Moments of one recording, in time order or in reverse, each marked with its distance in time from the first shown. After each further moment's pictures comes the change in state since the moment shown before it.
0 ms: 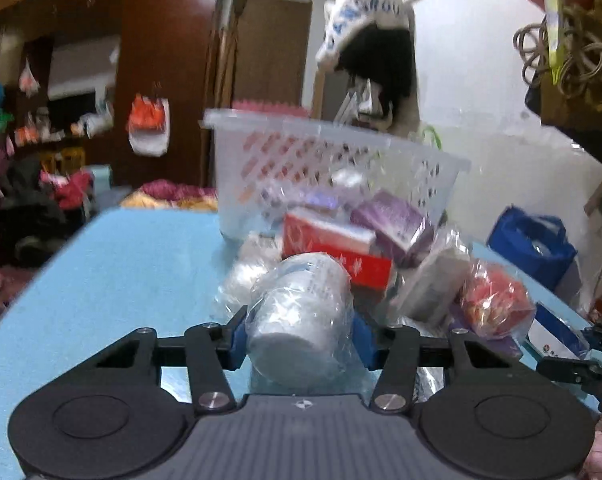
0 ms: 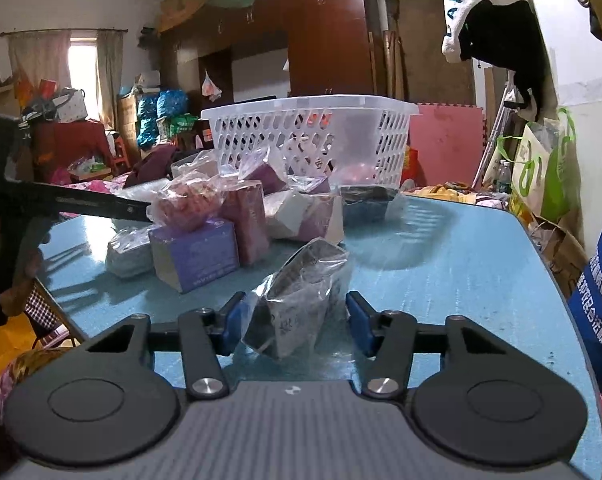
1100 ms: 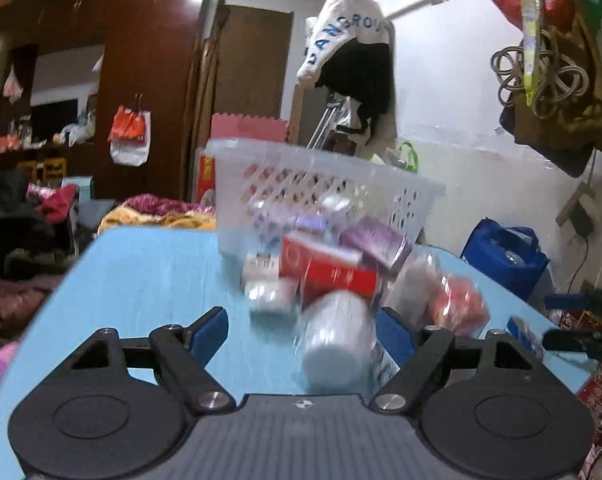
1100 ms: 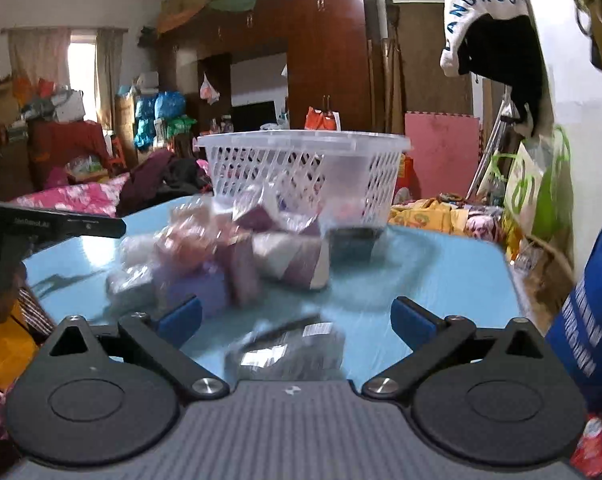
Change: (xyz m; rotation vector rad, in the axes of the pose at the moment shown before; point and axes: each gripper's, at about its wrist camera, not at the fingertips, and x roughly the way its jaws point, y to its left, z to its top) left arm -0.022 0.021 0.008 0.000 0.008 -0.094; right arm -0.008 -0.010 0.038 -0.011 -0.004 0.000
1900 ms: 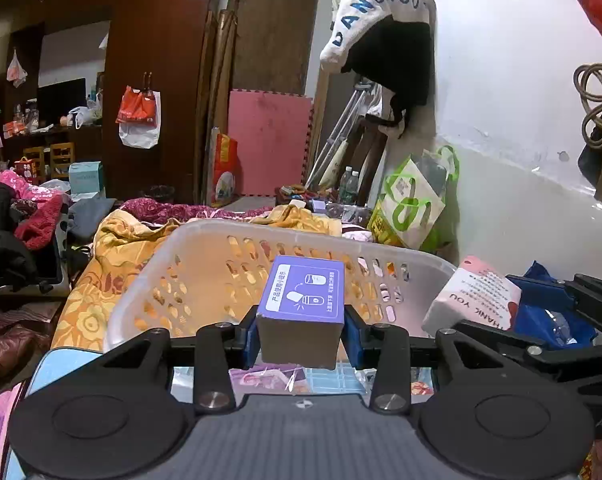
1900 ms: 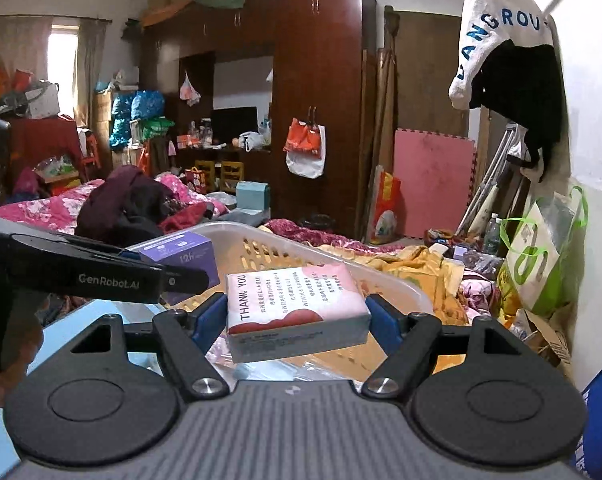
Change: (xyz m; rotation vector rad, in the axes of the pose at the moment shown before) left arm 0.160 -0.021 0.173 -0.033 0.099 0.080; right arm 0.150 -0.023 0.165 -0.063 0.012 -0.081
